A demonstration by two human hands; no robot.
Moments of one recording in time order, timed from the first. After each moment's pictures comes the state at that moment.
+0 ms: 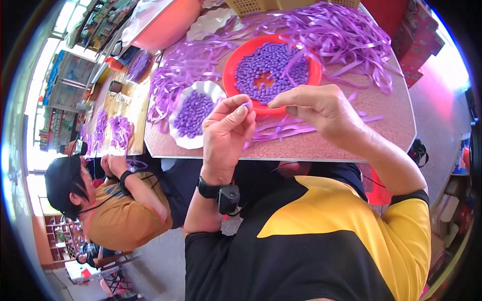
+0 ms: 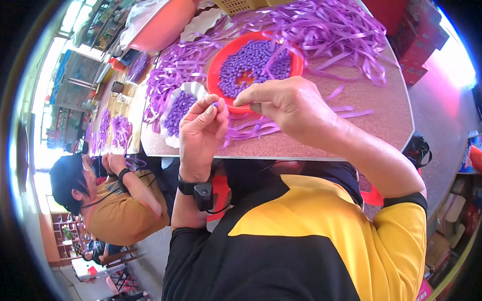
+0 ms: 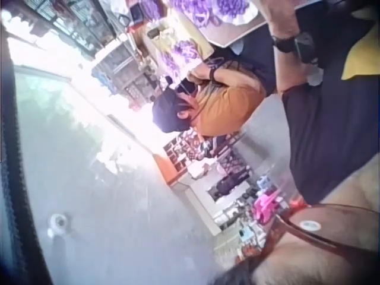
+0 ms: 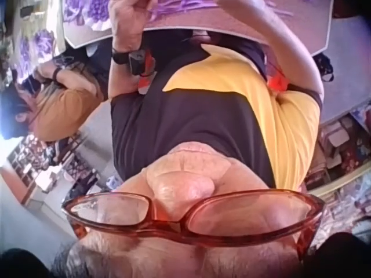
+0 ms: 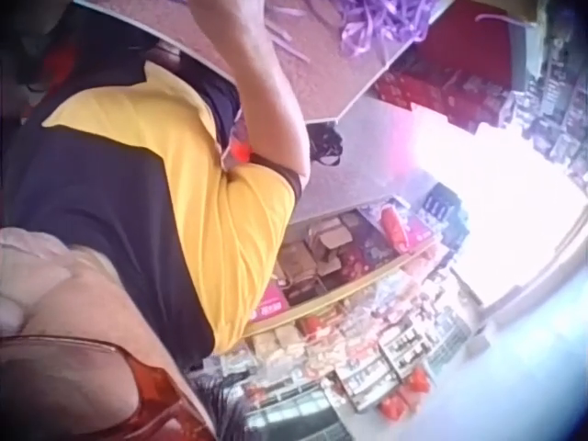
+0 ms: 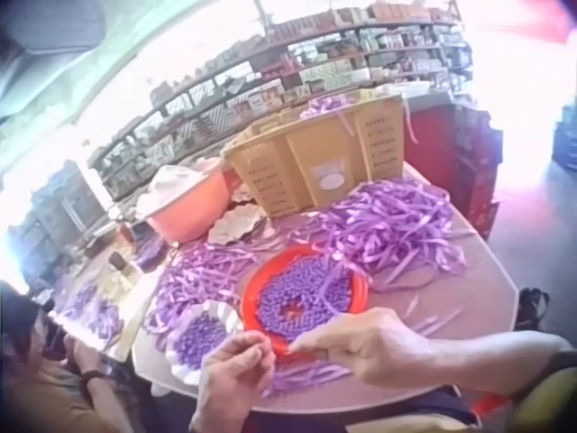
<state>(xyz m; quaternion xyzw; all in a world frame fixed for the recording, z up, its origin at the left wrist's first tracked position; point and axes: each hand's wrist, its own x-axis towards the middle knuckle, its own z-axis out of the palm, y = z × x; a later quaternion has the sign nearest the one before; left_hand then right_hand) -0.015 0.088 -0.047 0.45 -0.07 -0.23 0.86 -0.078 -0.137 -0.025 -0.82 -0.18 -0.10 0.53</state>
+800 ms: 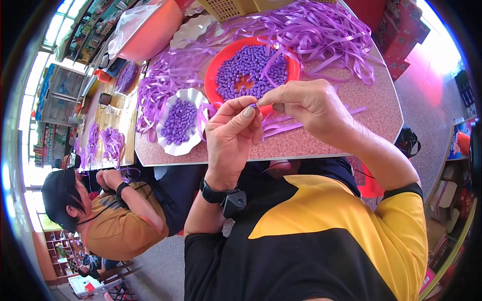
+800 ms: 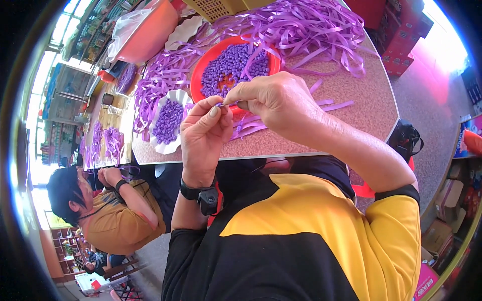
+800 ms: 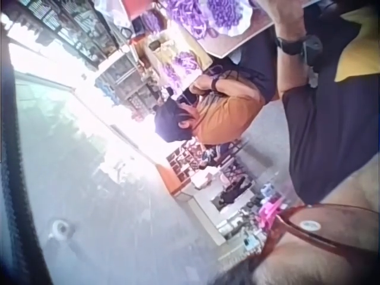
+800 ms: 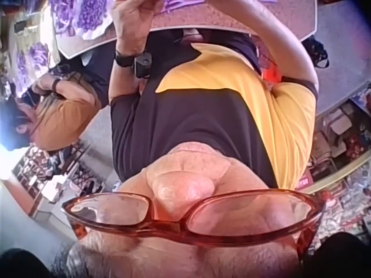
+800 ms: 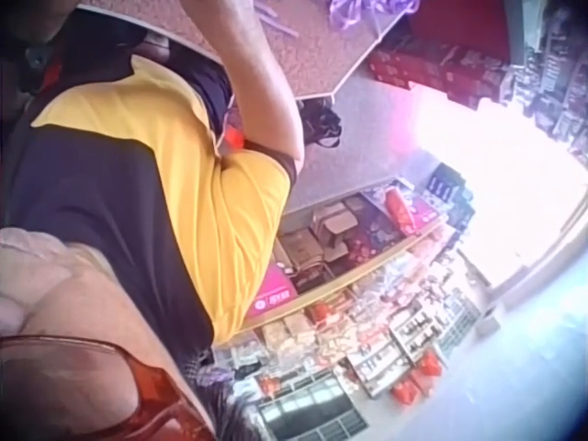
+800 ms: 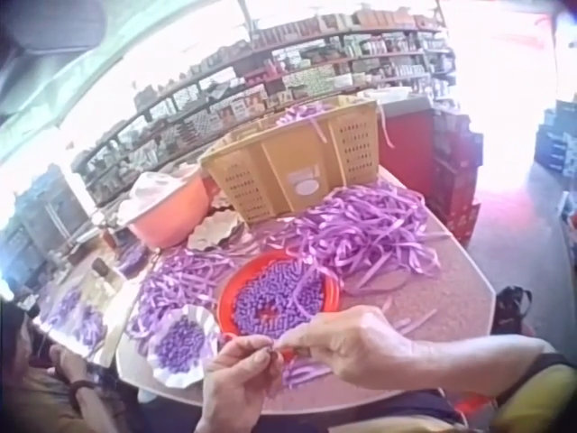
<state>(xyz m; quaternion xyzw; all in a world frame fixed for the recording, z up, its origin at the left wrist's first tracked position) -0.036 0.049 -0.045 0.45 -0.11 -0.24 0.85 -0.090 -0.148 -0.024 -0.84 -0.14 -0.13 0.51</state>
